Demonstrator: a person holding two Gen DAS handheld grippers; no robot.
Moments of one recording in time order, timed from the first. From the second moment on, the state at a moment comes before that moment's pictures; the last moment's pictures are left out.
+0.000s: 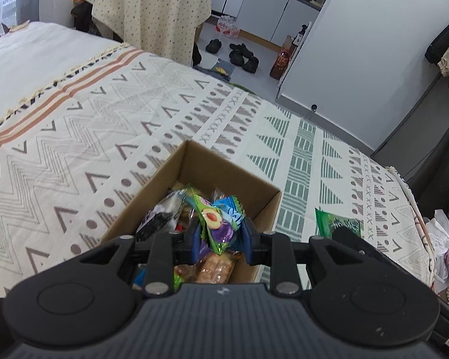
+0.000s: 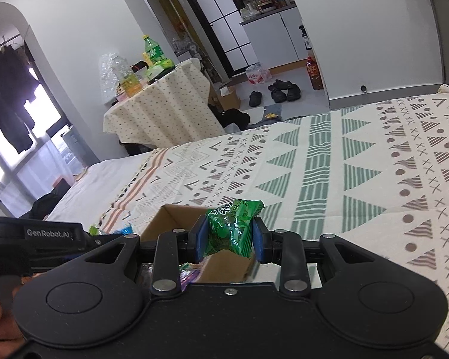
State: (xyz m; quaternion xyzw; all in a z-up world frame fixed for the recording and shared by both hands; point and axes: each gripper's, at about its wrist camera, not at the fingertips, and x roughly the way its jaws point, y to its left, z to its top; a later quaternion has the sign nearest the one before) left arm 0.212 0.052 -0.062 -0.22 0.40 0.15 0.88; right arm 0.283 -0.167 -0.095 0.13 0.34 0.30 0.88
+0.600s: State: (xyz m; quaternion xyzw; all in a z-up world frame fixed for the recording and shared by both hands) left arm 0.187 0.093 -0.072 -0.24 0.43 0.14 0.86; right arm 0.254 -0.118 -0.099 0.11 0.36 0.31 0.88
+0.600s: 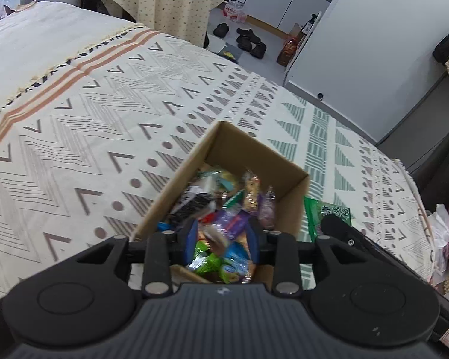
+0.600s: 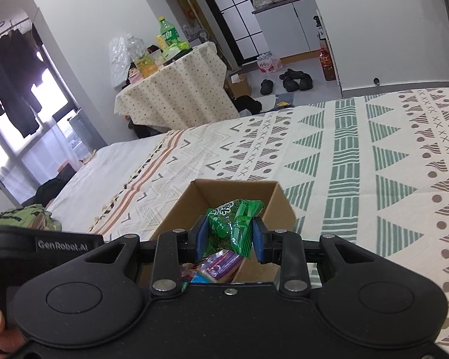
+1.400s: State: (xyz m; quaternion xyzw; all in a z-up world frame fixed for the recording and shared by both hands) left arm 0.167 0.104 -0.057 -0.19 0.45 0.11 0.86; right arm 0.232 -0.111 -0.083 0.10 0.36 0.27 0.89
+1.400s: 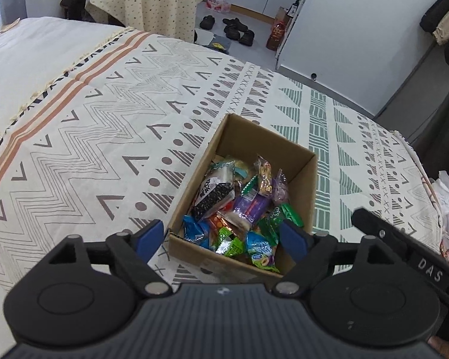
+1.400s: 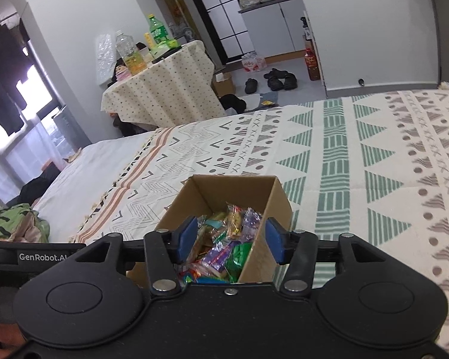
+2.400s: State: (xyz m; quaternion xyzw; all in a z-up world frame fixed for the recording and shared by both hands) left arm 0.087 0.065 0.011 -0.11 0.42 0.03 0.90; right arm 0.125 -0.193 -0.018 0.11 0.34 0.16 0.92
